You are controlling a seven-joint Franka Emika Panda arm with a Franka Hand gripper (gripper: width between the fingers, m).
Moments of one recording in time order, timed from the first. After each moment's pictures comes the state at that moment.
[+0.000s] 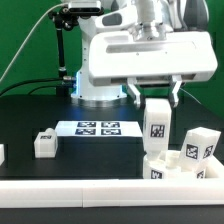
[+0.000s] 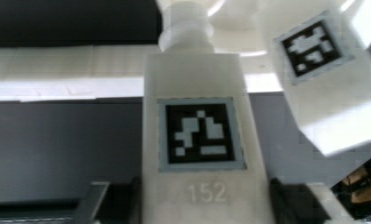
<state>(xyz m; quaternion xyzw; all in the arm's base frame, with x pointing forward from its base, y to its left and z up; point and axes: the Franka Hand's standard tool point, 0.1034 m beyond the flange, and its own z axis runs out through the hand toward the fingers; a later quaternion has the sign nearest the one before) 0.598 0.048 0.111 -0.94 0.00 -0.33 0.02</state>
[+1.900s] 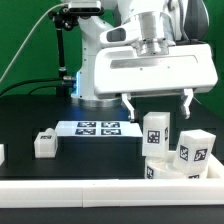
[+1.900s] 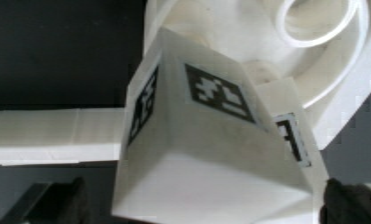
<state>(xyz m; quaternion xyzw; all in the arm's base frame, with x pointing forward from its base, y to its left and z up) 0.587 0.059 0.095 -0.96 -0.01 -0.28 0.03</state>
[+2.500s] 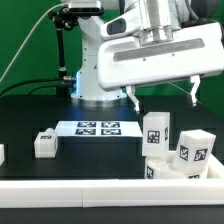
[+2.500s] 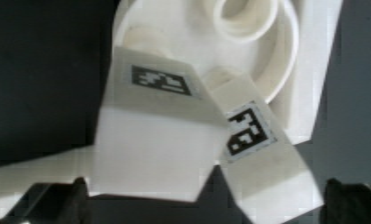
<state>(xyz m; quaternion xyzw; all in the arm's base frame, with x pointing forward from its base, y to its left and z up) 0.590 0.050 0.111 -0.97 0.12 -0.19 0.08</state>
